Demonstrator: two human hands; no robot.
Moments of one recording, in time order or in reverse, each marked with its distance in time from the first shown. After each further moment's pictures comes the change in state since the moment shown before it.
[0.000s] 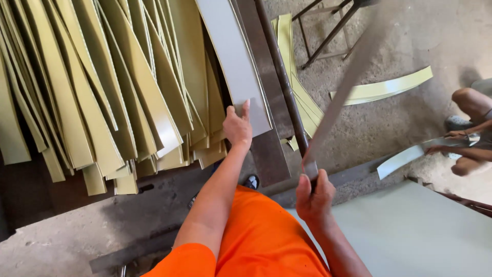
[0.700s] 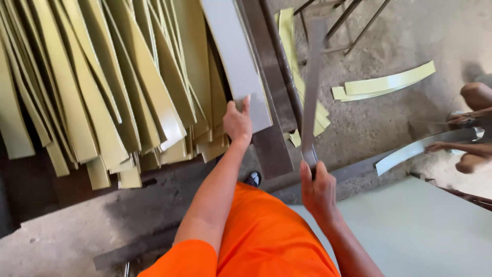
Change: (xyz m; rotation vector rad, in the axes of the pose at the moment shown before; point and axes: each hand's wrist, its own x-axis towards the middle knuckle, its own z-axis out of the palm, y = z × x) left_hand 0.009 -0.009 0.005 0.058 -0.013 -0.005; right_hand -0.008 0.018 0.003 -0.221 -0.082 0.031
